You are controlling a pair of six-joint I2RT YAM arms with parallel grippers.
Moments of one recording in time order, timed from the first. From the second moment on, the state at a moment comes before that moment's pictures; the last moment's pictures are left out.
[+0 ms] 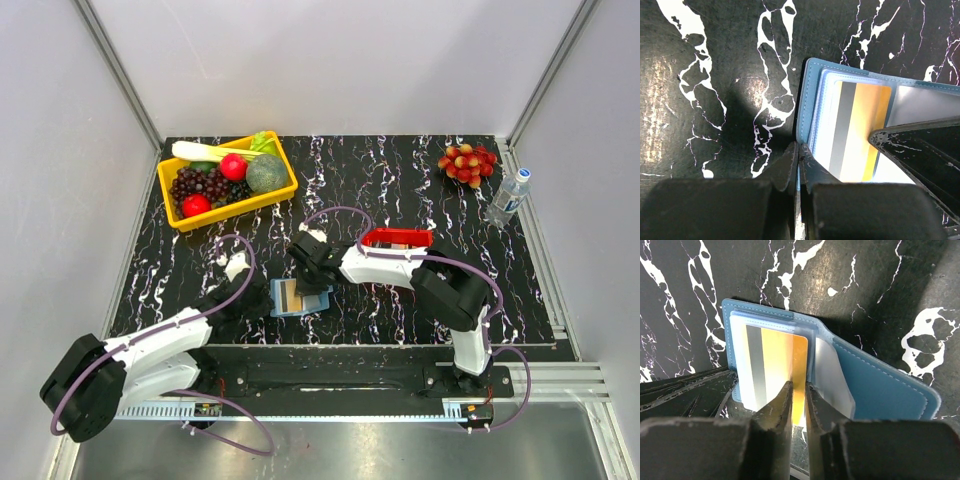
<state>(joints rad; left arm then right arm) -0.70 0.99 0.30 -0.19 -0.27 -0.98 1.01 1.96 1.29 -0.34 0.02 0.90</state>
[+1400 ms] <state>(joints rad) -0.70 0.86 0.30 -0.29 -0.28 -0.96 0.93 1.74 1.15 -0.16 -0.08 0.87</state>
